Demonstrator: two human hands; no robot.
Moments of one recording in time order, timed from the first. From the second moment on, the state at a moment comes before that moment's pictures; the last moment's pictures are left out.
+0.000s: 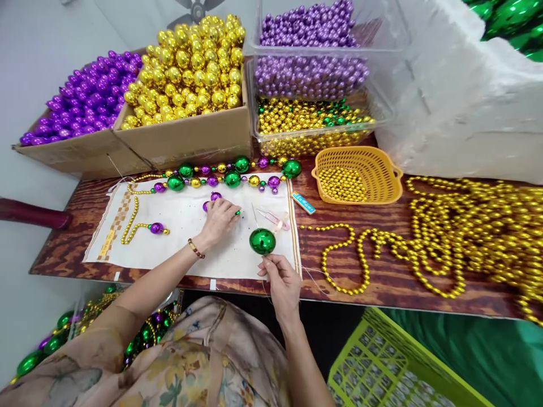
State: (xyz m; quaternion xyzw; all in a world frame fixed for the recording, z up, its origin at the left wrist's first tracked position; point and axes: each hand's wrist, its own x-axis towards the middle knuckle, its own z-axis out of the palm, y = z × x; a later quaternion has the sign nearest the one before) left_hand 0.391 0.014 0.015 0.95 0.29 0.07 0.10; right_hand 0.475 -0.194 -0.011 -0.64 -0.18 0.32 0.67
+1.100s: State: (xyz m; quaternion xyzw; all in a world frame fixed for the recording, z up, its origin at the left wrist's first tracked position) left_hand 0.419 -0.008 0.053 0.40 0.21 0.17 0.87; right_hand 0.445 -0.235 0.017 -0.65 -0.16 0.27 0.69
